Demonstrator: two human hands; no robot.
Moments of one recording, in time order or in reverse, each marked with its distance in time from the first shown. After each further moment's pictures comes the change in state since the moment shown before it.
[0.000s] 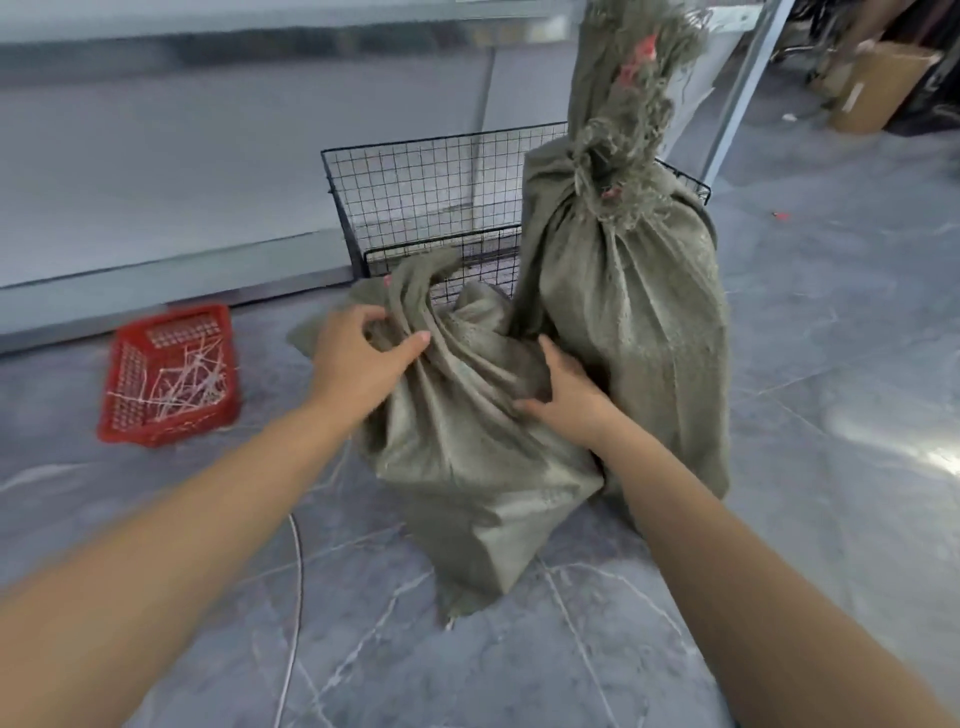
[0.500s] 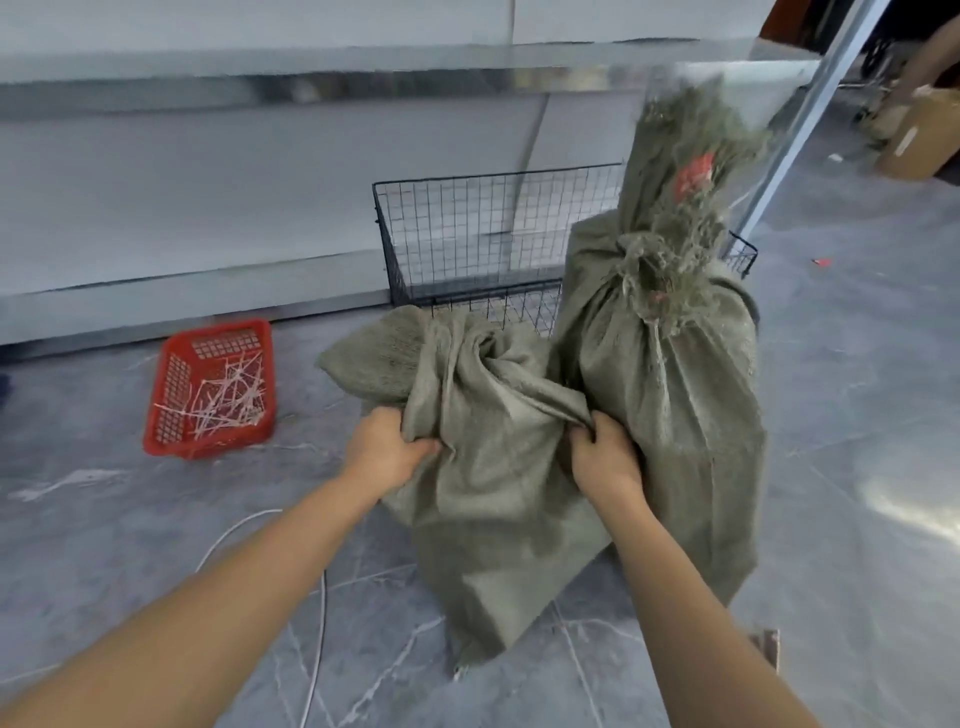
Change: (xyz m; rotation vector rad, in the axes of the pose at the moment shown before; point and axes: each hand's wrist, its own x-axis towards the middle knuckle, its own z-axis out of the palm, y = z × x) left_hand 0.008 -0.026 -0.011 0.128 -0.275 -0.110; right_hand 0.008 -0.026 0.007 0.252 0.348 0.134
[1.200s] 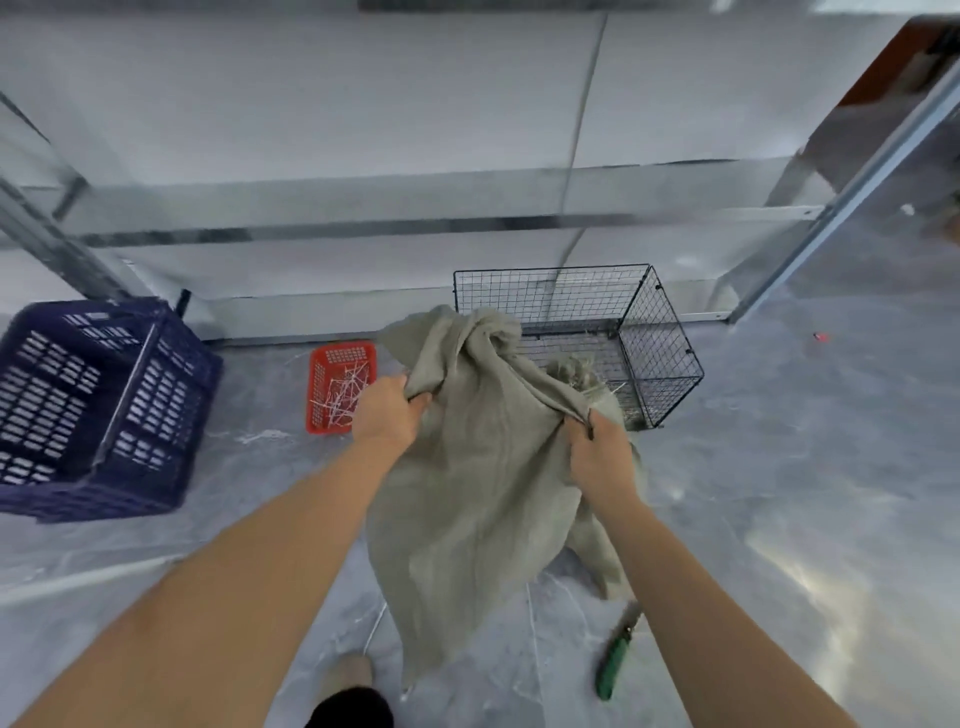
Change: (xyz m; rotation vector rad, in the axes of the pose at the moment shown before) left_hand -0.113 0.263 -0.275 0.090 0.178 -0.189; right_hand -0.092 -0.300 -0.241 0.001 -0.208 0.009
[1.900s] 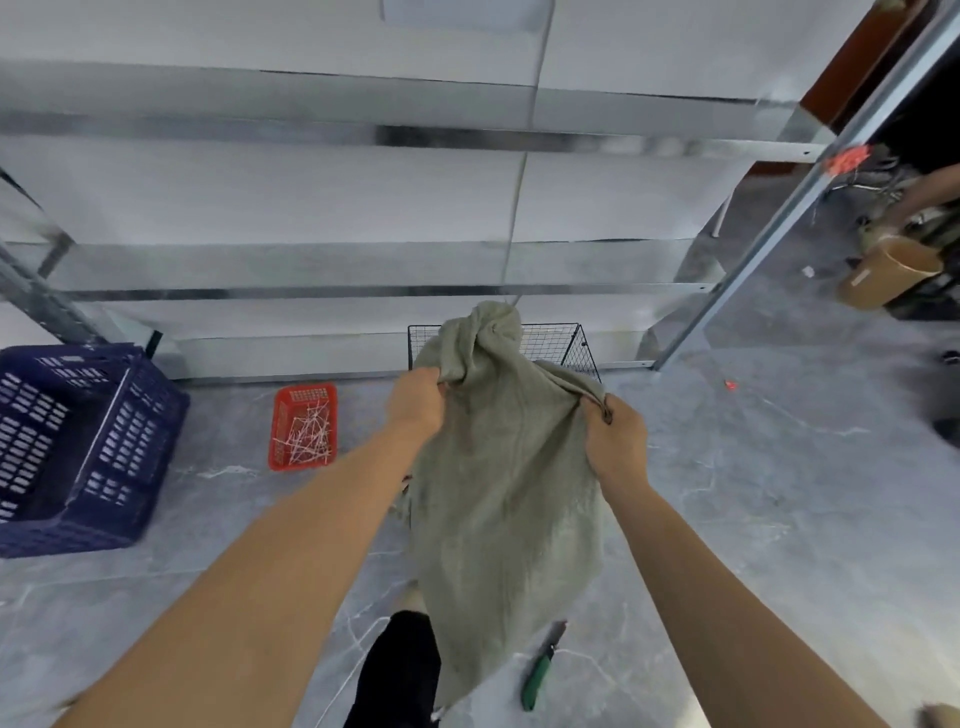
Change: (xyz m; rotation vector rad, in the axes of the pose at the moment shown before) left_hand -0.010 0.181 -0.046 -0.049 -0.083 0.079; right_hand 0.002 -0.099 -0.174 0.060 0.197 -0.040
